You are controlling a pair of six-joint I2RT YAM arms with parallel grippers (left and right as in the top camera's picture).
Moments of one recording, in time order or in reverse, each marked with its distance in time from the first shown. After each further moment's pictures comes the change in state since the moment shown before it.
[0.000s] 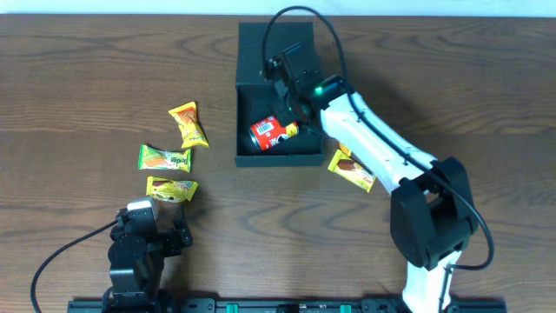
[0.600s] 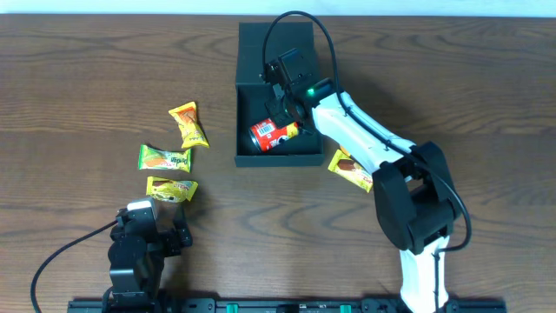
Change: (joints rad) left arm 0.000 0.000 0.000 0.000 0.000 0.000; right arm -0.003 0.116 0.004 0.056 -0.026 0.052
